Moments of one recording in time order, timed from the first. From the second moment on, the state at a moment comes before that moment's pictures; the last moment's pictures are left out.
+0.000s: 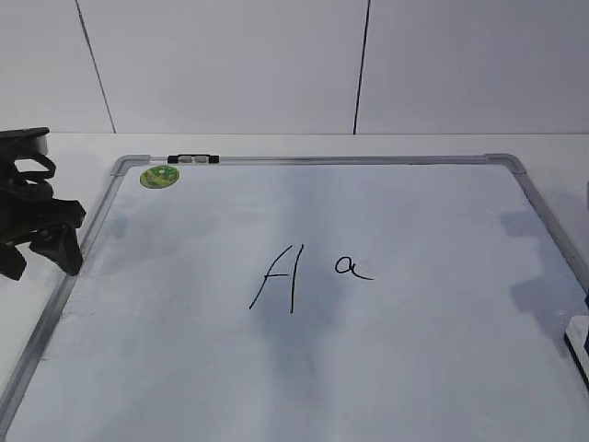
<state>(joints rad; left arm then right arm) -0.11 1.80 -1.11 -0.17 0.82 -0.03 0.07 1.37 -0.81 -0.08 1.02 -0.03</state>
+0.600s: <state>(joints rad) -0.11 1.80 -1.11 -0.17 0.80 -0.03 0.07 1.45 -0.78 -0.15 0.93 0.05</state>
